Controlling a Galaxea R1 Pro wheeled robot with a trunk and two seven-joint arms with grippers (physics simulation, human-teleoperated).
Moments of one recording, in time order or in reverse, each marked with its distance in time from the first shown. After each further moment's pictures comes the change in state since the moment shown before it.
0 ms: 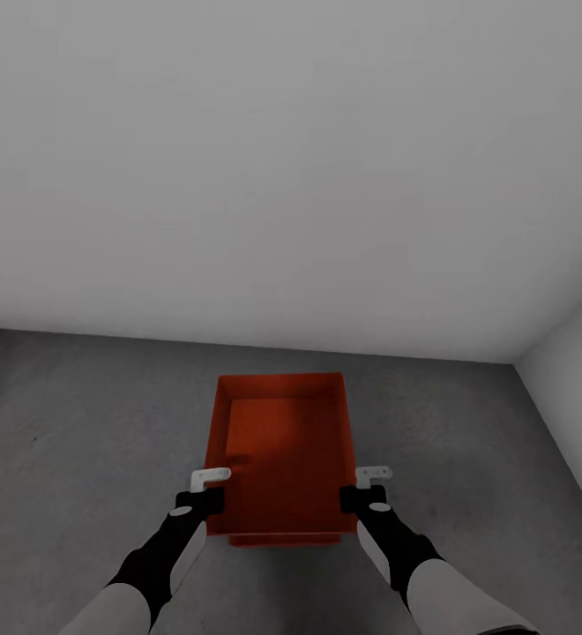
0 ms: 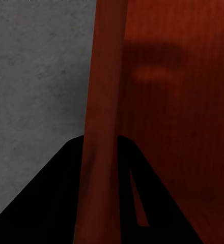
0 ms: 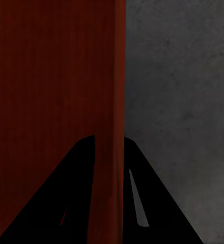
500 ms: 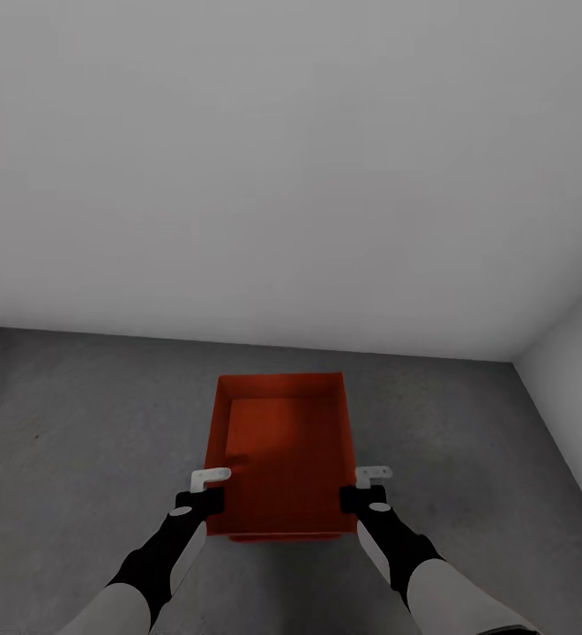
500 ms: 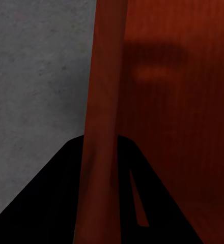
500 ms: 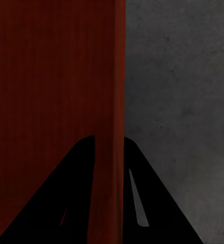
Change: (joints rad) left arm 0.000 0.000 0.000 0.000 0.000 0.000 0.000; right arm 0.000 0.000 0.000 0.000 0.001 0.000 0.000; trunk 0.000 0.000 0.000
